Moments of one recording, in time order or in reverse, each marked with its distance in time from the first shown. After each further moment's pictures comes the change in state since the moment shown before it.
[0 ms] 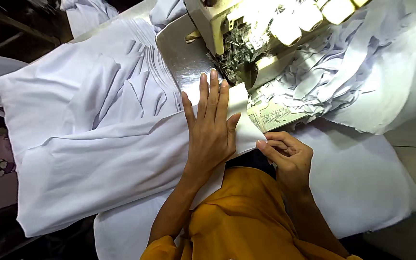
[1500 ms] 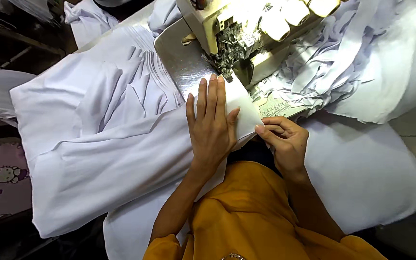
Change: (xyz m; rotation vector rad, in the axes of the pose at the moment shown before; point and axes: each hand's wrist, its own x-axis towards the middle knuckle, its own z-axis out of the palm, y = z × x) left_hand -0.004 0.001 0.011 0.121 0.045 -0.010; right_hand 0.017 0.013 0.004 0.030 0.038 0.018
